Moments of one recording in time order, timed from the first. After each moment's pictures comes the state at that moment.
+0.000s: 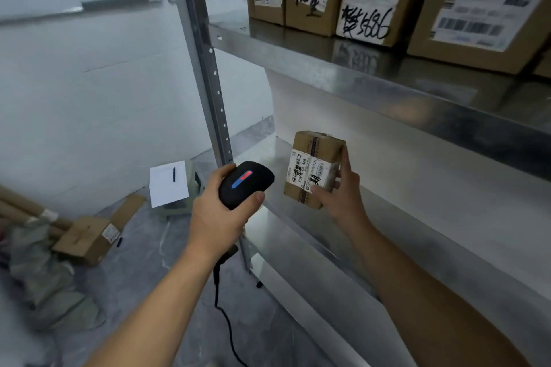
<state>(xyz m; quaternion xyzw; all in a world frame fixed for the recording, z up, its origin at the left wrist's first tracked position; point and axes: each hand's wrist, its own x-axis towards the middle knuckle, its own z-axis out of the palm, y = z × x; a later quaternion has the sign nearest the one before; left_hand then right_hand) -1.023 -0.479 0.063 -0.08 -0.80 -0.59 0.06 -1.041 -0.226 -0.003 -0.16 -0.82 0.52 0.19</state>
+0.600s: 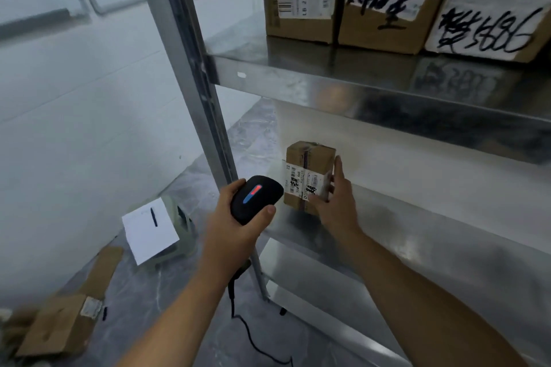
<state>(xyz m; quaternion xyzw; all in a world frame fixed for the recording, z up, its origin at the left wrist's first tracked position) -1.215 -0.517 0.044 -0.17 -0.80 -0.58 -0.06 -1.186 -0.291 -0.039 -0.28 -0.77 0.51 0.25</state>
